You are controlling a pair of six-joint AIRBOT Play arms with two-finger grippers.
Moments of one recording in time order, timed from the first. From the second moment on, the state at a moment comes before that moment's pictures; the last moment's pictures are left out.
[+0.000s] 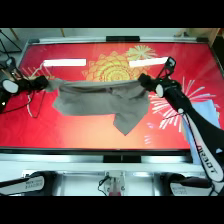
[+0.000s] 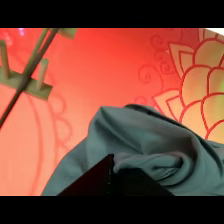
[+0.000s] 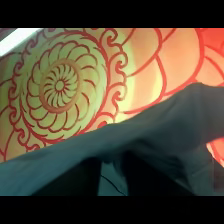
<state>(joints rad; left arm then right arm) 0.14 -1.38 1.15 1.19 -0.58 -1.60 0.24 -1.50 1.21 -1.62 0.45 2.34</state>
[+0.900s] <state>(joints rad) 0.33 -1.51 1.01 1.01 -1.04 -1.46 -0.07 -1.45 1.19 -1.19 1.09 1.66</state>
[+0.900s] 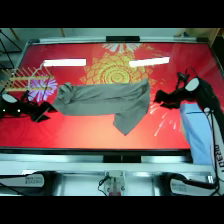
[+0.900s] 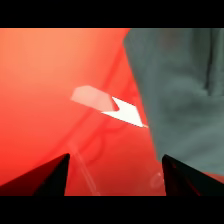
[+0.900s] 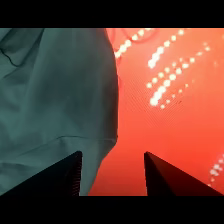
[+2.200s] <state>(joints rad) 0.24 -1.41 1.17 0.87 -1.00 -1.31 0.05 -1.55 1.26 -1.07 1.03 1.51</state>
